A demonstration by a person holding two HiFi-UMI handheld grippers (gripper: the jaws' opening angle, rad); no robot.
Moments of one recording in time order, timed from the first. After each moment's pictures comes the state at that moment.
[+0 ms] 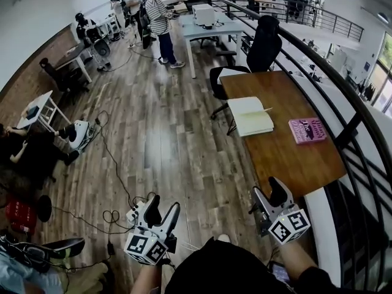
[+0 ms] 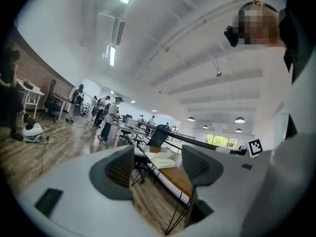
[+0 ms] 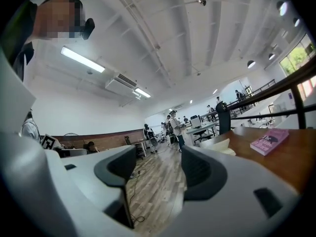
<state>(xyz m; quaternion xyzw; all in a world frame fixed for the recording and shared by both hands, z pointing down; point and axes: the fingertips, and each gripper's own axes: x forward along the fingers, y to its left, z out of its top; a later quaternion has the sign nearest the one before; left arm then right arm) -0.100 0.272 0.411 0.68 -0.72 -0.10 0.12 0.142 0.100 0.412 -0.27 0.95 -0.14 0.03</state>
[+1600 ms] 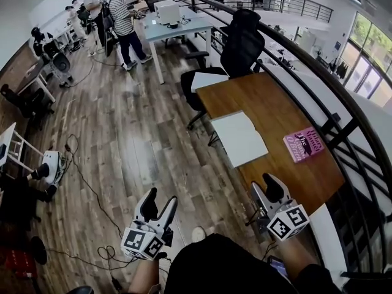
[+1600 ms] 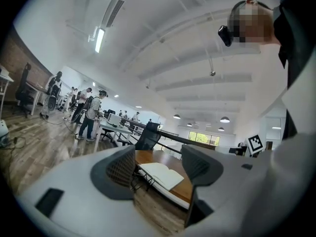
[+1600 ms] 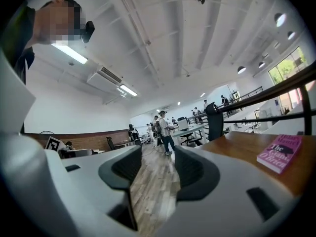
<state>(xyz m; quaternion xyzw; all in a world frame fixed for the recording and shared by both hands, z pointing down) -0.223 0.017 0.420 0.75 -0.64 -0.10 0.12 0.041 -0.094 0.415 -0.35 0.93 -0.14 0.02</state>
